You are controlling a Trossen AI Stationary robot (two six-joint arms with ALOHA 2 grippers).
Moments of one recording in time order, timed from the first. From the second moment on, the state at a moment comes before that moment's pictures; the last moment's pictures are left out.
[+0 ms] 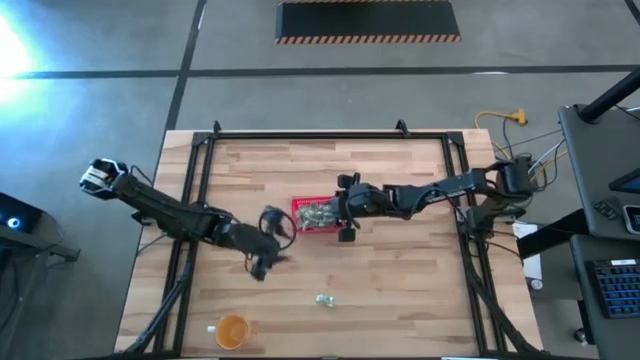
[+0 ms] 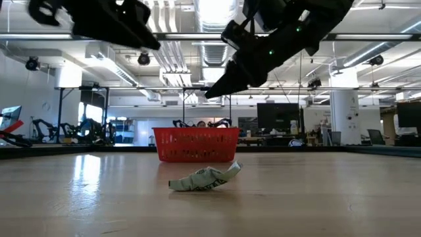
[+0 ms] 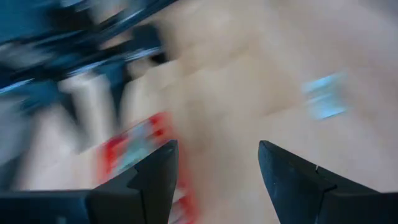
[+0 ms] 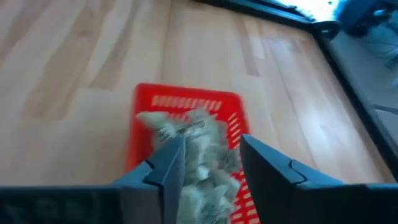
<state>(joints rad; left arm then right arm) -0.37 1.19 0.77 -0.17 -0.34 0.21 -0.02 1.70 0.93 0.22 0.12 -0.19</state>
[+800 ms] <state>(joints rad) -0.36 1.80 0.84 0.41 0.23 0.28 0.27 1.53 0.92 -0.32 -0.14 0.16</state>
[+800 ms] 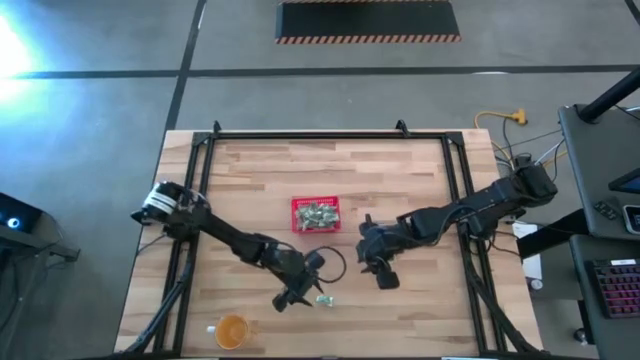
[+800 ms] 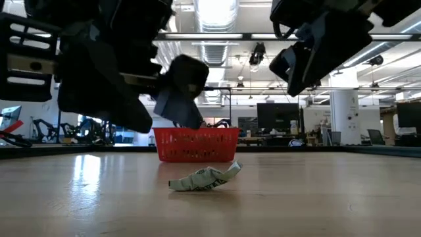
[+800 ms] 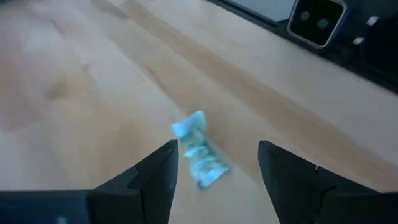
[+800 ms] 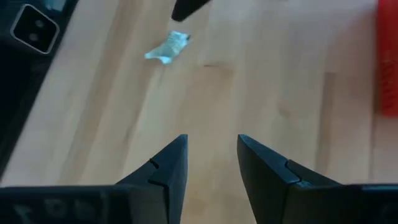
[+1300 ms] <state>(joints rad) -0.34 1.97 0.95 0.41 0.31 0.20 0.36 1.53 0.91 -0.32 -0.13 0.26</state>
